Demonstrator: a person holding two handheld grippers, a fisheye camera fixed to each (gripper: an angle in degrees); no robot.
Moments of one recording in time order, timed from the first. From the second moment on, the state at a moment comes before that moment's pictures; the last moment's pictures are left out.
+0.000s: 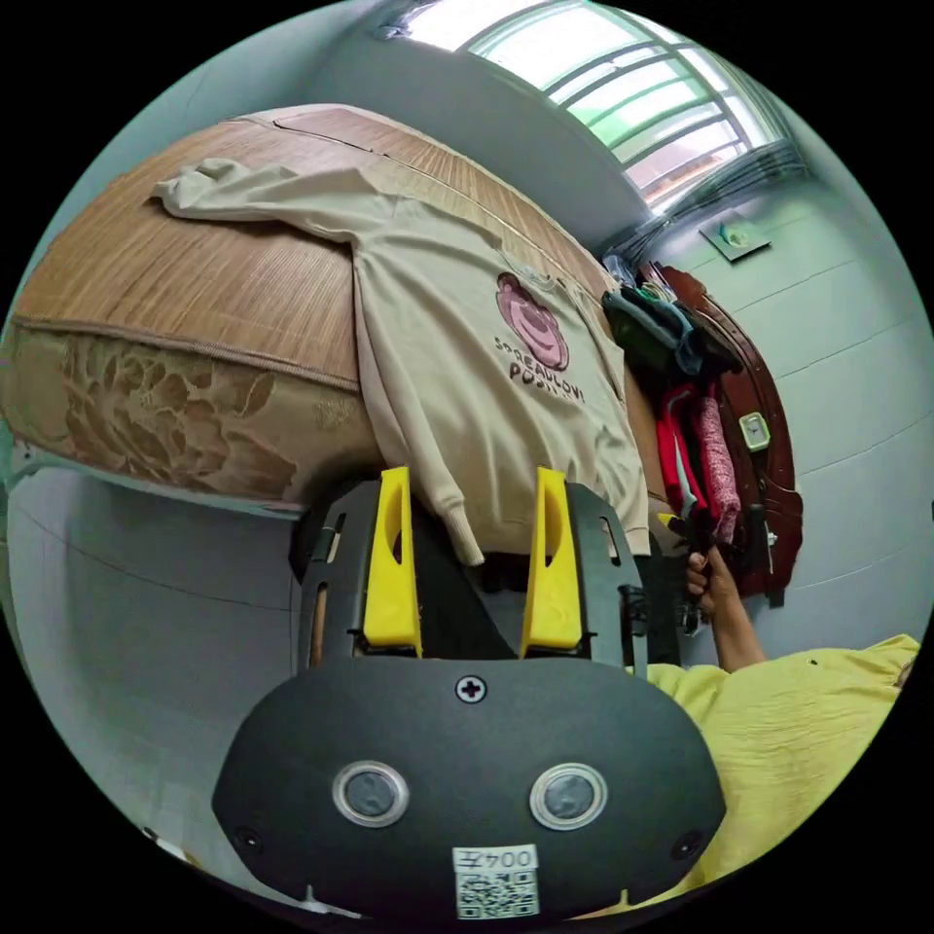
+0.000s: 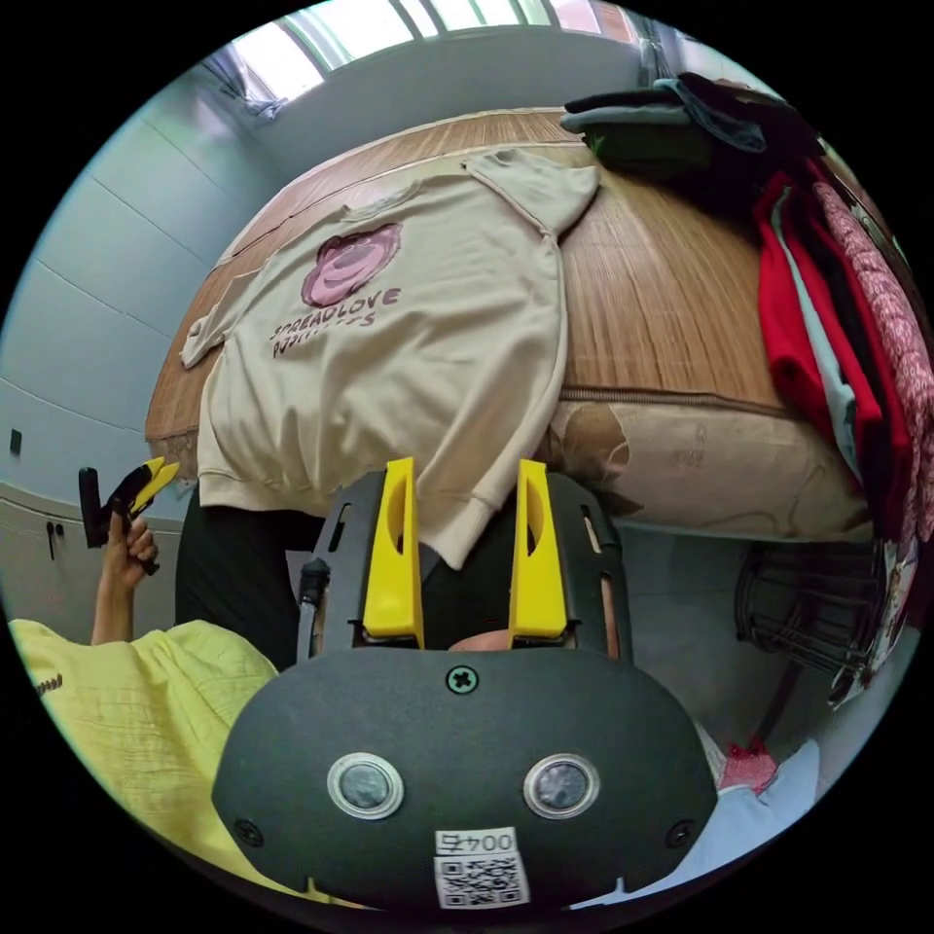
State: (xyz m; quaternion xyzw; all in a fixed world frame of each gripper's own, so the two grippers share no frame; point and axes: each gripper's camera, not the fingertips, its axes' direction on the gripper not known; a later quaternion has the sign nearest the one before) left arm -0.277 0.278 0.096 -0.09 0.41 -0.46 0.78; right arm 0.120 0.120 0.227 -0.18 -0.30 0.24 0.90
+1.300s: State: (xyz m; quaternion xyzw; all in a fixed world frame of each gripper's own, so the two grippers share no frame) left arm -0.343 0.323 0.050 -0.04 0.44 -0.49 0.75; right arm 0.152 0.099 0.151 -0.09 -0.28 0.21 0.93
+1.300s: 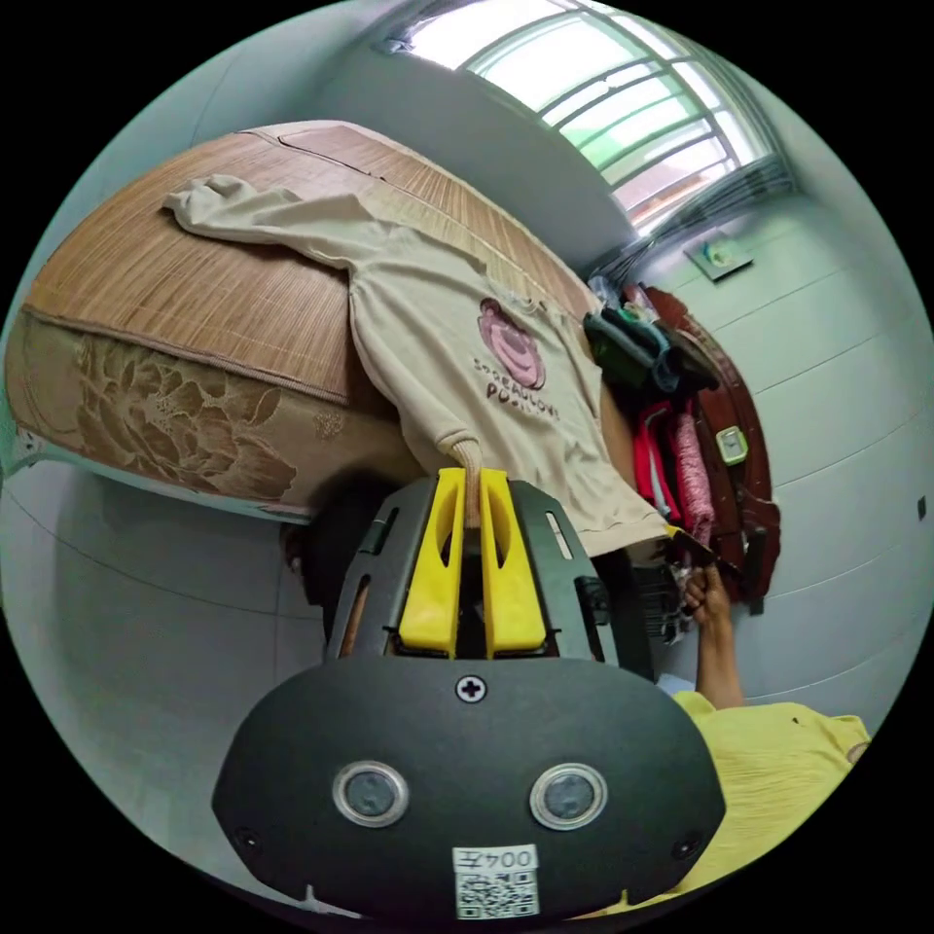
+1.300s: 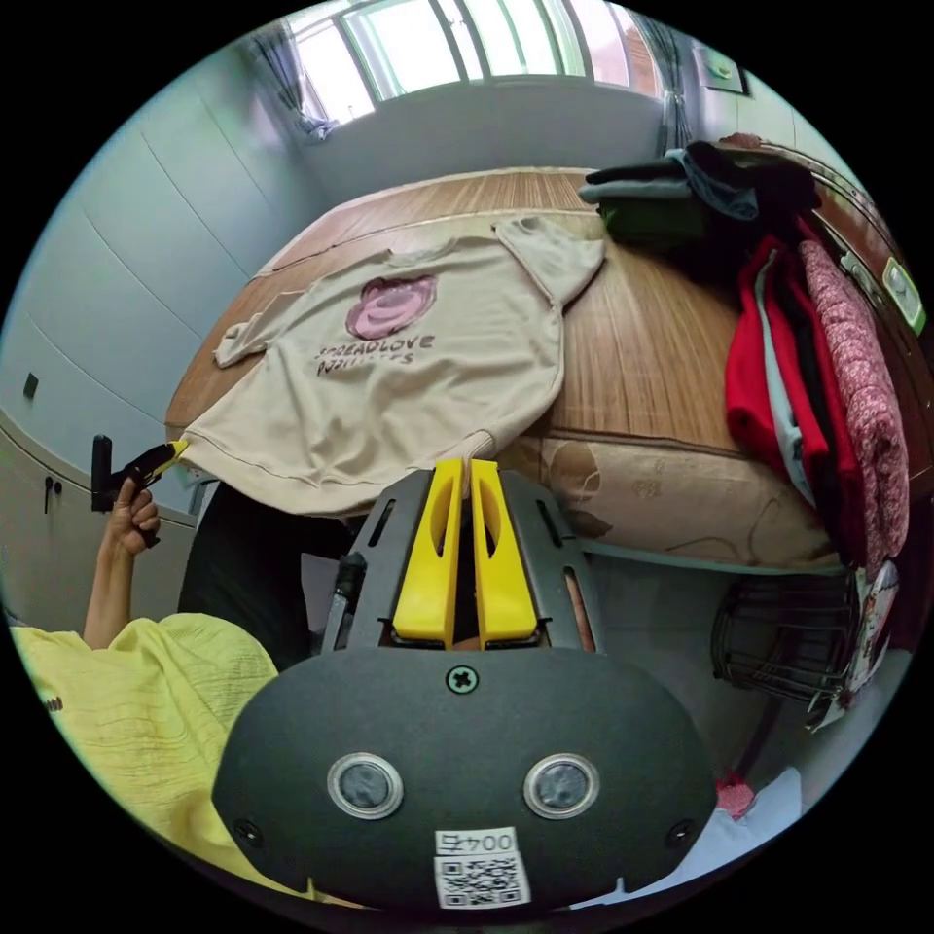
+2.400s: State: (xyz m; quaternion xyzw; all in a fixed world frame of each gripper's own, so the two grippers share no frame) left arm -0.332 0.399 0.083 -0.07 0.45 -0.47 0.76; right arm 0.203 0.173 0.185 -0.24 -0.34 0.27 0.87
